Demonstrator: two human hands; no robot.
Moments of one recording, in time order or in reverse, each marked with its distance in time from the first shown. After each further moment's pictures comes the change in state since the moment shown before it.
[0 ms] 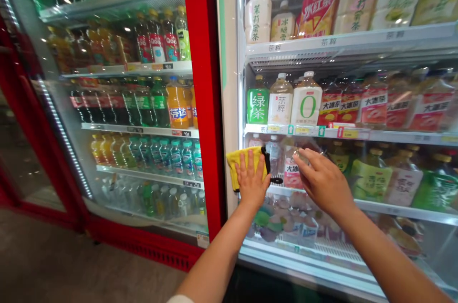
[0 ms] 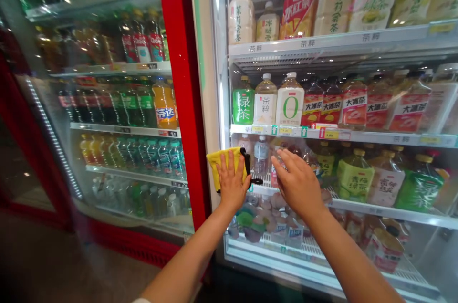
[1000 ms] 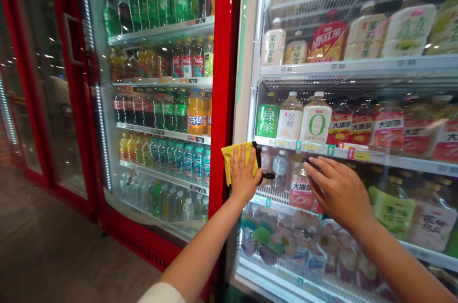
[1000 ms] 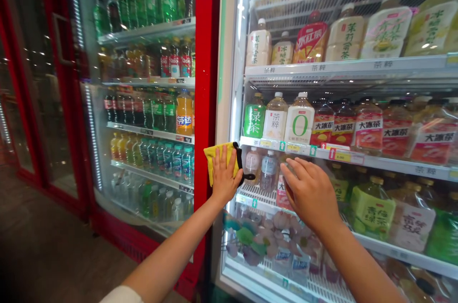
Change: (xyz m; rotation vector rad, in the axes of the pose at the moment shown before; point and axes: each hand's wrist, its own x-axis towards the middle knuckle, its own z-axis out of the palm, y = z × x) left_hand 0.041 -0.032 -0.020 -0.014 0.061 -0.076; right_hand 0.024 0.020 -0.028 -0.099 0.089 -0.137
